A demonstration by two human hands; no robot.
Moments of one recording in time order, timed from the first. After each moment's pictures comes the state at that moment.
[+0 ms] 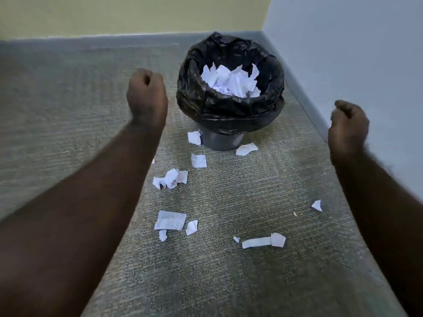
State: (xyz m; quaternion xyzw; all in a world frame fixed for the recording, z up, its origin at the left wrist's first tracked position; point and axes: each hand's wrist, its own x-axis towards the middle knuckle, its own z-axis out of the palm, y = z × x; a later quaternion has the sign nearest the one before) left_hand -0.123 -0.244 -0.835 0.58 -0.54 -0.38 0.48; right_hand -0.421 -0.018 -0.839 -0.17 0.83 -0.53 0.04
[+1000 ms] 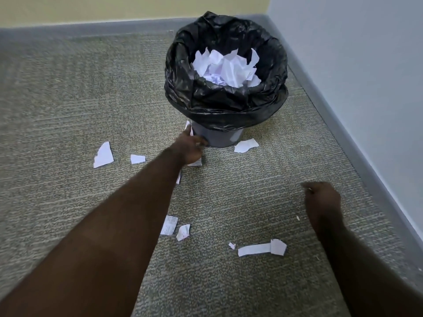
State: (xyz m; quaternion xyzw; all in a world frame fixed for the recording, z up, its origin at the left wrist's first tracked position) left_hand -0.173 -0.214 -0.986 0.40 -0.86 -0.32 -0.01; right_hand -0.407 0.082 -0.997 -0.32 0.93 -0.15 0.06
